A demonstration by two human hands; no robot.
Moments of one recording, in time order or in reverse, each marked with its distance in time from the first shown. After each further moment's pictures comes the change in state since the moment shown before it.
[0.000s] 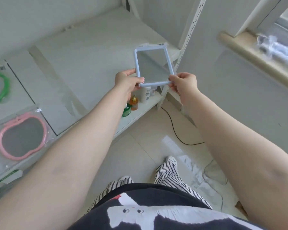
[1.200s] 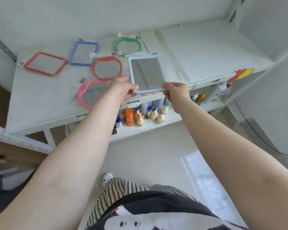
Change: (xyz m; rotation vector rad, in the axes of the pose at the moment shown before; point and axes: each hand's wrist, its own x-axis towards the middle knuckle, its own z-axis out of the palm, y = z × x) left_hand -0.246 -0.077 -0.421 -0.223 0.298 0.025; right_hand -0.358 0.057 0.285 -0.066 -0.469 -0.049
